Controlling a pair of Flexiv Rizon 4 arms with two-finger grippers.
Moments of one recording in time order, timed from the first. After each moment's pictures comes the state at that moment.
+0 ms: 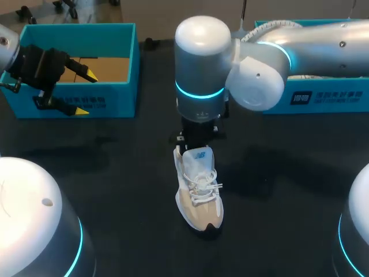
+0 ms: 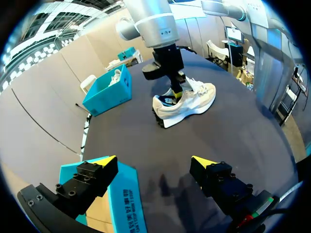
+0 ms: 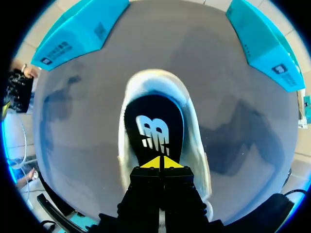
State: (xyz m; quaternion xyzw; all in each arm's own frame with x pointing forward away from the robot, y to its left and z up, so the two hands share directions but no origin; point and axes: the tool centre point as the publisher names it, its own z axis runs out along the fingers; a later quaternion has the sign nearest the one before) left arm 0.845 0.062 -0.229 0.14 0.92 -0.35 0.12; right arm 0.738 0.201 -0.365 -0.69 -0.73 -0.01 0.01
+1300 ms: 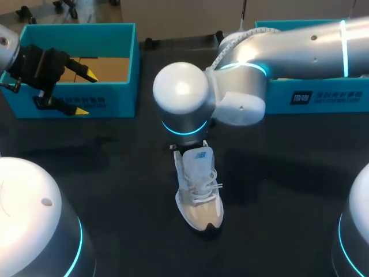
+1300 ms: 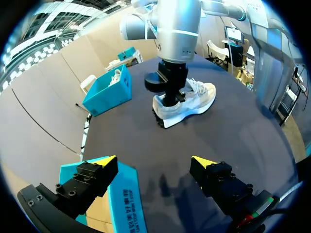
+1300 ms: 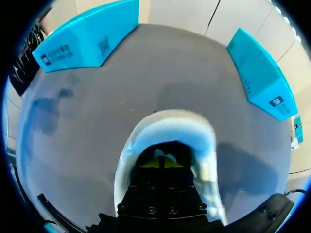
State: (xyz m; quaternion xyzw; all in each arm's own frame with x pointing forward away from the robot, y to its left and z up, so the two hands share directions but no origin) left arm 0.845 0.062 -0.230 0.14 0.92 -0.35 0.12; right arm 0.792 0.214 -0.400 -0.64 -0.75 -0.09 -0.14
